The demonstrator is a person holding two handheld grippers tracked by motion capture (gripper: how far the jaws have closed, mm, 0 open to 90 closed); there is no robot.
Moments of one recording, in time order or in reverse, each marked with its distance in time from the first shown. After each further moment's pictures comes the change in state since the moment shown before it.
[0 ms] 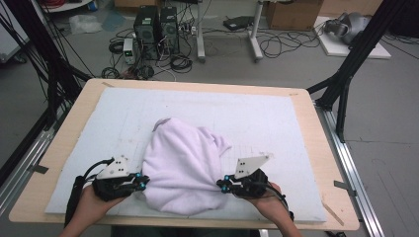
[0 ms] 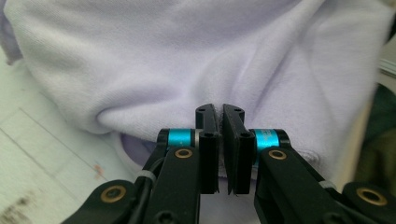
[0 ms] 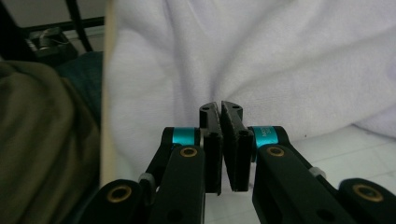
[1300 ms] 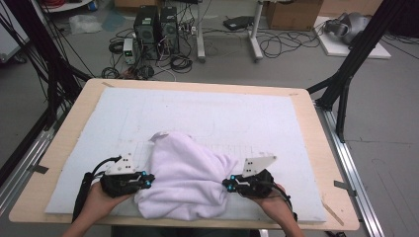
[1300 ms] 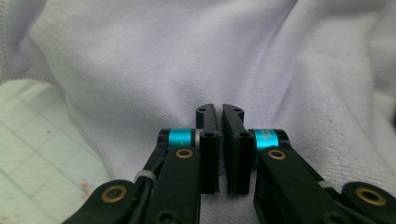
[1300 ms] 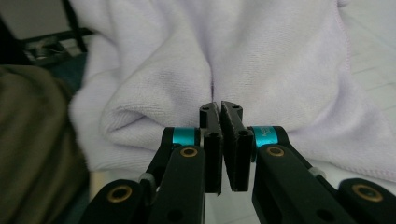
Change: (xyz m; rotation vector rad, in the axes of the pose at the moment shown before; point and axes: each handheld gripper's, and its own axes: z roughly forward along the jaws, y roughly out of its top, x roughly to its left) left arm 0.007 0.001 0.021 0.000 -0.037 -0.001; right arm -0.009 -0.020 -0.006 -0.021 -0.008 0.057
